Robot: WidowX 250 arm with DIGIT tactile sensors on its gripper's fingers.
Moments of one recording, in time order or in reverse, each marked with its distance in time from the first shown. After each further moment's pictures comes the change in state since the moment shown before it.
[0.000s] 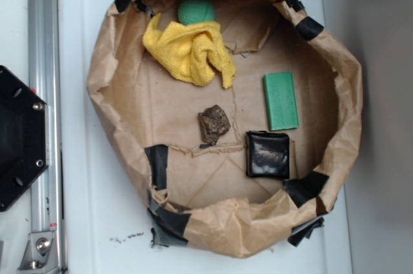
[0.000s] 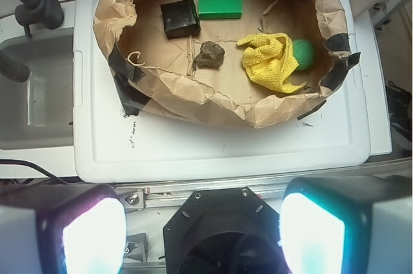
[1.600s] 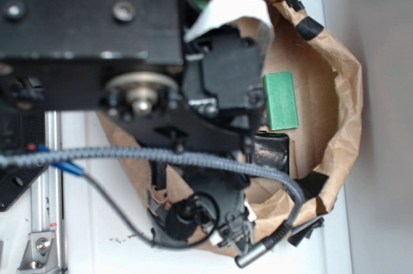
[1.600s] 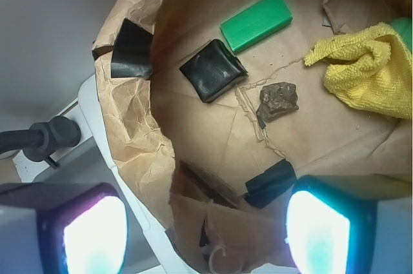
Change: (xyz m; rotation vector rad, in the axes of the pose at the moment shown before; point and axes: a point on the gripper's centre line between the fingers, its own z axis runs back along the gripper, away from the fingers) arm 0.109 -0.031 -0.081 -0.215 0.048 0.474
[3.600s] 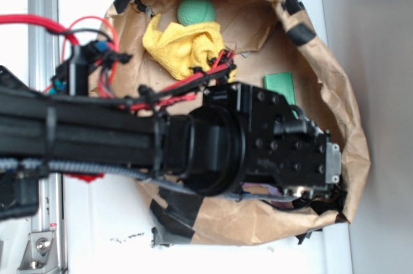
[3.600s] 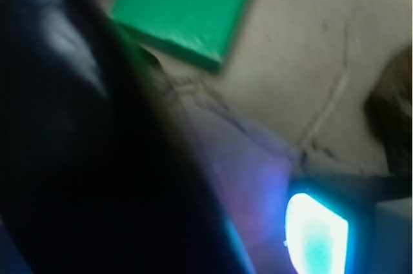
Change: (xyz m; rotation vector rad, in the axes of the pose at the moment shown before) arm 0.063 0.001 -0.163 0.193 -0.162 0.647
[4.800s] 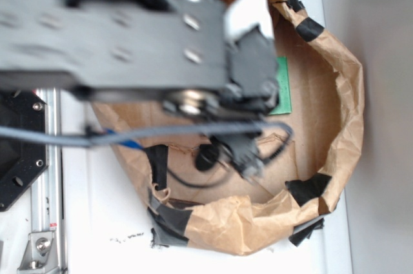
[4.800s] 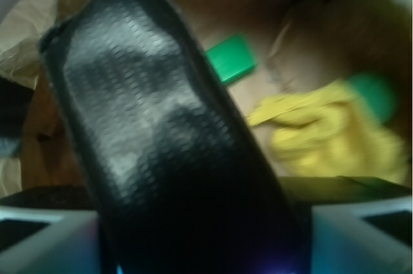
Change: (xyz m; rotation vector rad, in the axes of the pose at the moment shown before) arm 0.033 0.068 0.131 -0.046 -0.080 -0.726
